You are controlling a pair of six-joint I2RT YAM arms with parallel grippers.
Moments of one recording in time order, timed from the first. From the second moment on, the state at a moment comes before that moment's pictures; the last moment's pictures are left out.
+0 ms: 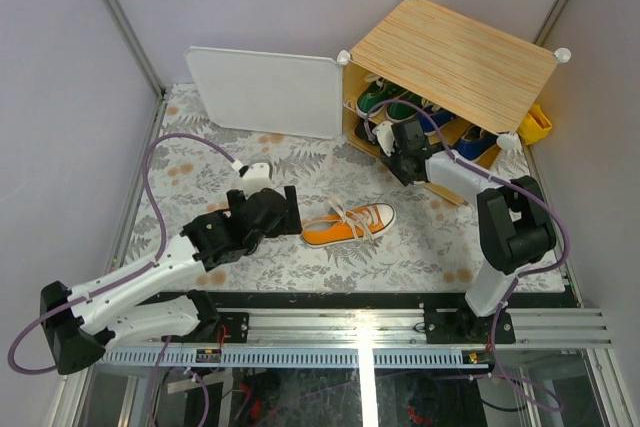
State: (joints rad) left arm -0.93 1.00 0.86 -0.69 -0.54 -0.78; right arm 0.38 1.74 1.14 -0.36 0.18 -0.46
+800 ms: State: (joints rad) left arm -0.92 1.01 0.89 -0.66 -0.43 -0.77; right arm 0.53 1.25 1.04 -0.39 0.09 -0.15
